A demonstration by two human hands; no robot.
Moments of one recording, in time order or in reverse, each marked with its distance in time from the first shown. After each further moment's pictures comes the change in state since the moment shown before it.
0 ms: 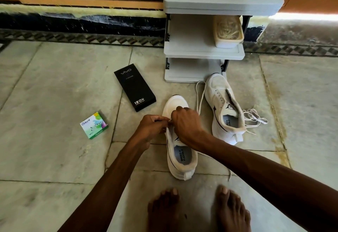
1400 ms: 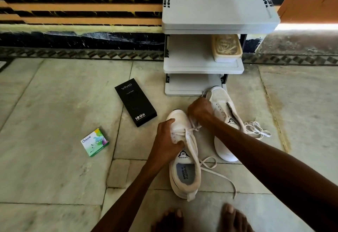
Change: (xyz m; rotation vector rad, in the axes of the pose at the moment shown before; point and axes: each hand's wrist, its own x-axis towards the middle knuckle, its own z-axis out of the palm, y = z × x) left_hand 0.007 -0.003 0.029 0.434 0.047 0.323; right_hand 0.078 0.073 -0.002 0.727 -0.020 0.671
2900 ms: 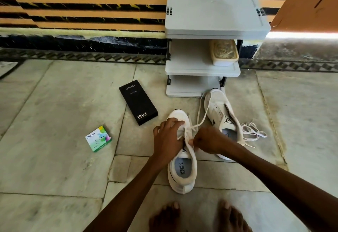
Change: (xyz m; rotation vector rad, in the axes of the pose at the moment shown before) left_hand 0.005 -0.004 0.014 0.519 0.106 0.189; right_hand -0.096 0.039 -0.032 -0.553 -0.400 -0.438
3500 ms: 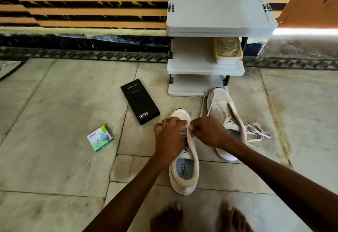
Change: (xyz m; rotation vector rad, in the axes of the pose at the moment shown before) left_hand 0.002 0.006 -0.008 0.071 0.025 0.022; right_hand 0.016 0.001 -0.006 0.062 0.306 -0.087
